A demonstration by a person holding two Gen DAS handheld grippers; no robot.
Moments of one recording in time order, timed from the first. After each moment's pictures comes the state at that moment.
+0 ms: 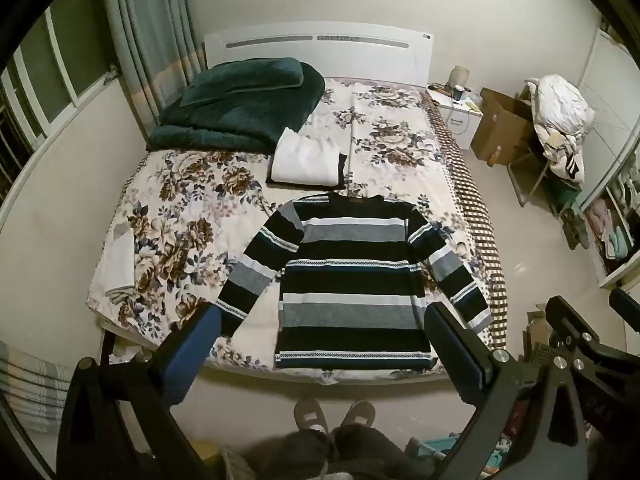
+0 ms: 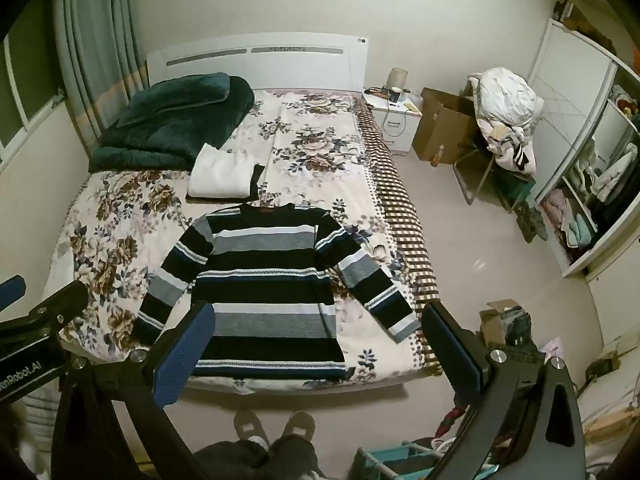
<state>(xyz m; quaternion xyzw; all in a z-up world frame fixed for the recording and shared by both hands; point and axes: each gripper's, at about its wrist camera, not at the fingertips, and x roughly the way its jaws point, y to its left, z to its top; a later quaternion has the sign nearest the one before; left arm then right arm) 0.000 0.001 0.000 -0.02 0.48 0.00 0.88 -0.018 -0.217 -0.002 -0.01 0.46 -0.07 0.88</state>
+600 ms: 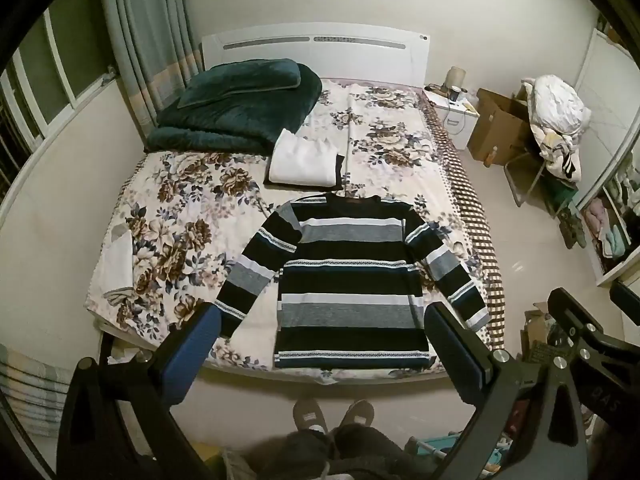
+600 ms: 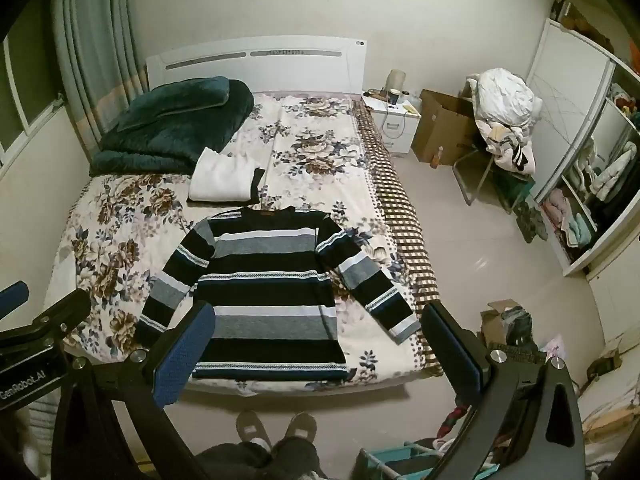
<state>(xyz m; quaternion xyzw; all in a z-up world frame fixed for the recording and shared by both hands) 0.000 0.000 0.000 -0.01 0.48 0.00 0.88 -0.019 -0.214 0.001 -0.01 0.46 -0.07 0.89</state>
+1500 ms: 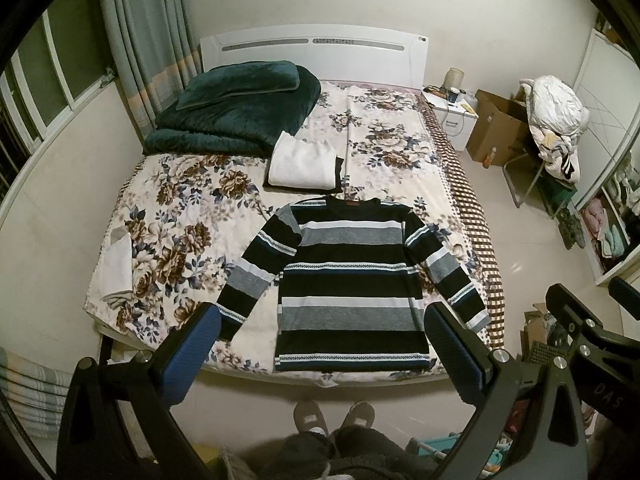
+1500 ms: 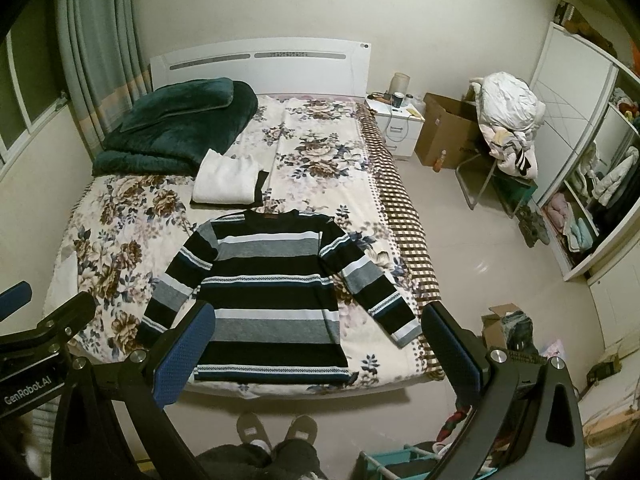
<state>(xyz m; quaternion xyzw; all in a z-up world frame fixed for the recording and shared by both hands) -0.001 0.000 0.000 -0.01 0.48 0.00 0.88 -0.017 -0.213 0.003 -0.01 0.46 -0.07 0.89</state>
